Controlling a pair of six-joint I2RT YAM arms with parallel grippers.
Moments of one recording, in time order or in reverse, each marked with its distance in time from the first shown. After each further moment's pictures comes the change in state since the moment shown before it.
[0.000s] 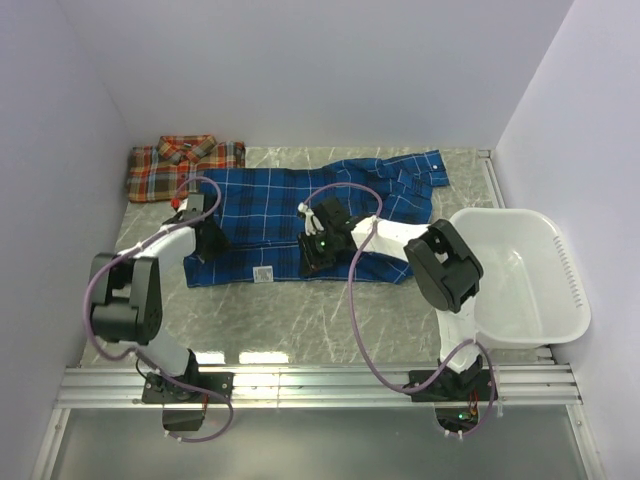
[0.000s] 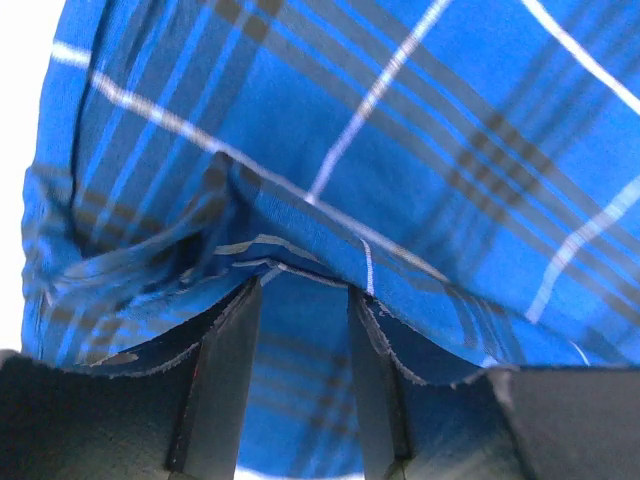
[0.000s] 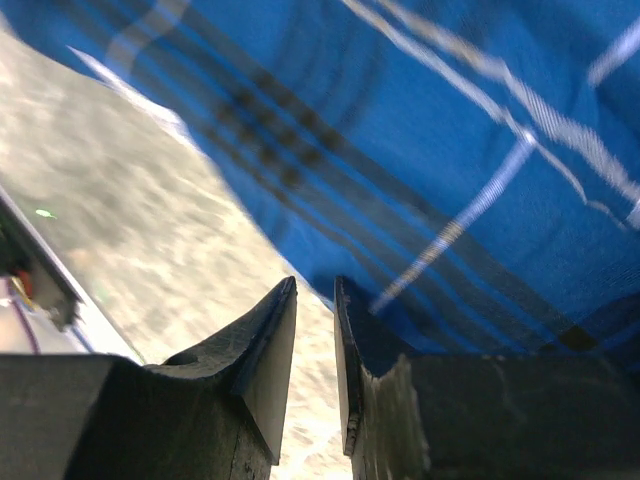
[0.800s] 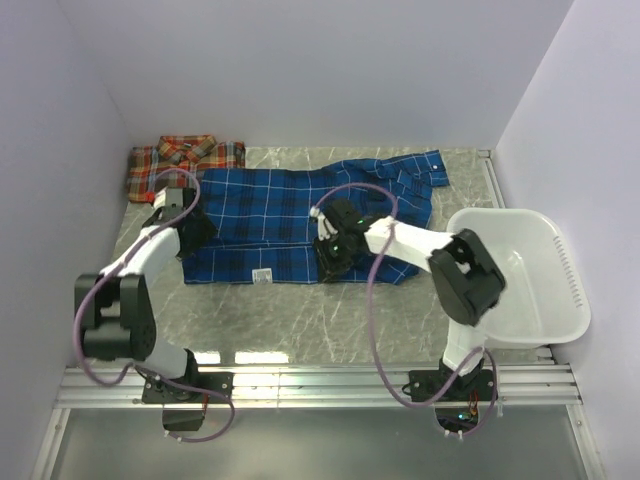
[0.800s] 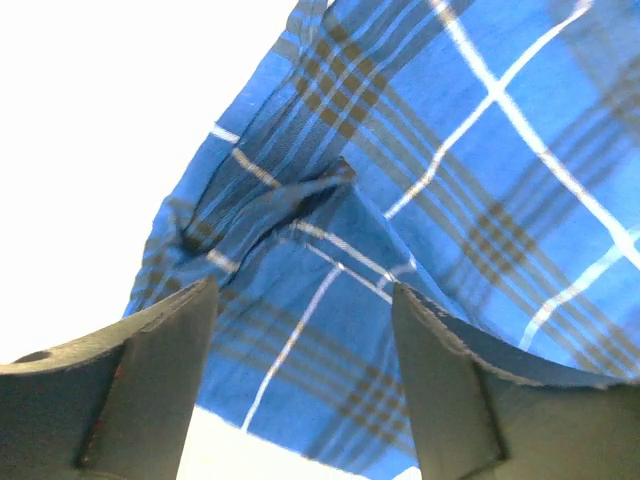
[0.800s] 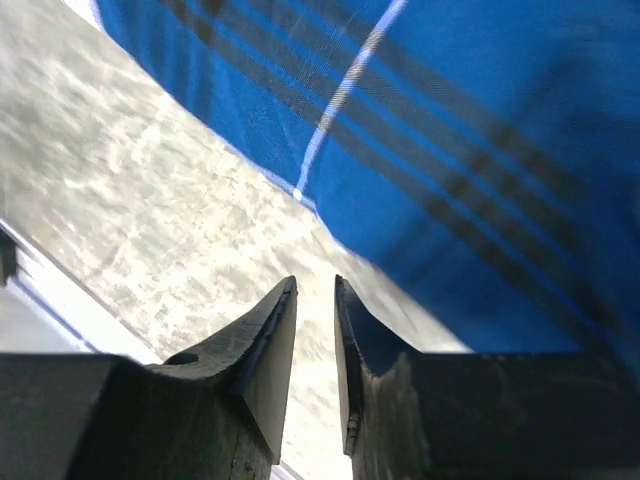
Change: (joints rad) left arm 0.094 -0.058 0.034 -0.030 -0.071 0.011; right arm -0.006 -0.118 -0.070 -0.202 0.095 -0.077
